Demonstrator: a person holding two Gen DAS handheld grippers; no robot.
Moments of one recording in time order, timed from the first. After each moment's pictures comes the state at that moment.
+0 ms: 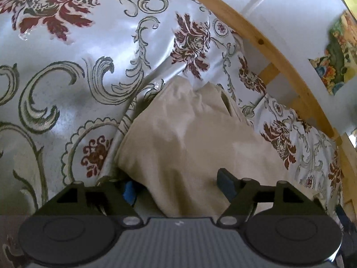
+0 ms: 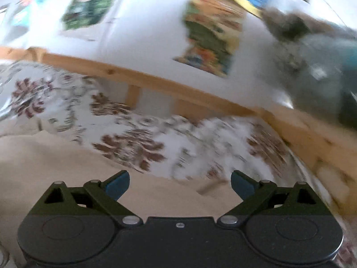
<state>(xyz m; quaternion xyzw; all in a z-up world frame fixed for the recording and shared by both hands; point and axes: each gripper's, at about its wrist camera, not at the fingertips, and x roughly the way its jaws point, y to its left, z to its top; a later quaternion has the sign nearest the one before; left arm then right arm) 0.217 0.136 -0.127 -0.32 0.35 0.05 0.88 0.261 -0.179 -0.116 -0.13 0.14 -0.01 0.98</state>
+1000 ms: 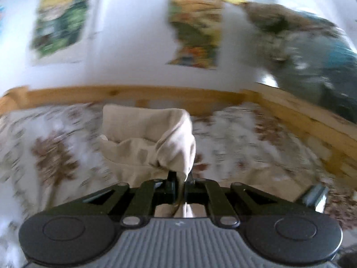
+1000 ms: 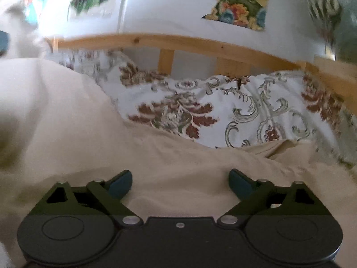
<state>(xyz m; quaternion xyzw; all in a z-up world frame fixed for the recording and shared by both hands) 0.225 -0.029 0.015 -0.01 0.21 -0.15 0.96 0.295 -0.197 -0.134 0.03 0.24 0.09 0.97</state>
